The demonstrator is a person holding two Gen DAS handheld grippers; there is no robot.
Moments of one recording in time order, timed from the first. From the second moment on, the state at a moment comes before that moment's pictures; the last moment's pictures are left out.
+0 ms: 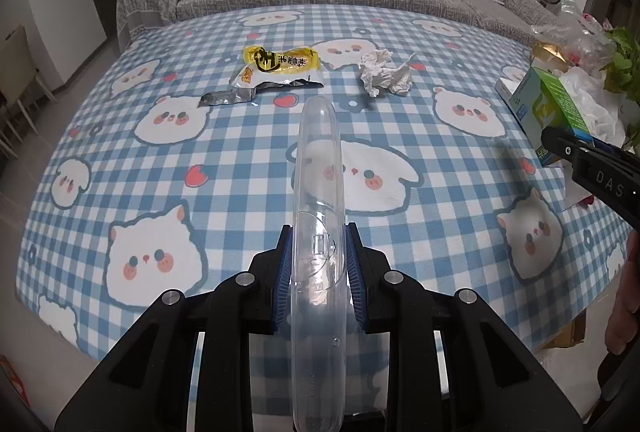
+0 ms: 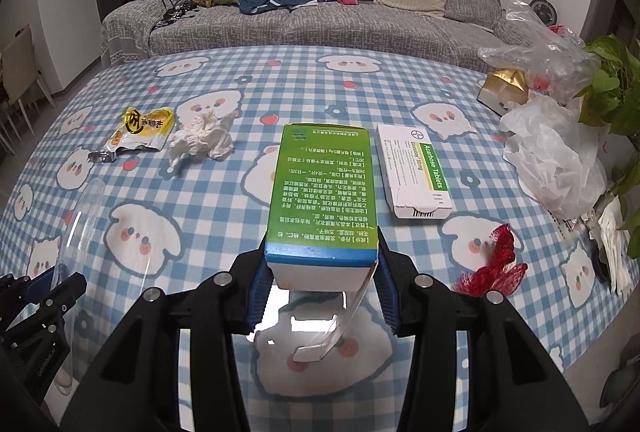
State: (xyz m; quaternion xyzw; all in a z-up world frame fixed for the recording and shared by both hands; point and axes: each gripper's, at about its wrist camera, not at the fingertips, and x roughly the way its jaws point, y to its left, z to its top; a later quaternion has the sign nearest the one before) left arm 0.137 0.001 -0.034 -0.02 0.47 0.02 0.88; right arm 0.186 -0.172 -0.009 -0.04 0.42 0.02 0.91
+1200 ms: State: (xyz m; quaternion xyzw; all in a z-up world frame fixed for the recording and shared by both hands) left arm 0.025 0.031 -0.022 -0.03 0.45 0.04 0.89; right arm 0.050 -0.136 0.000 -0.06 0.38 0.10 0.92
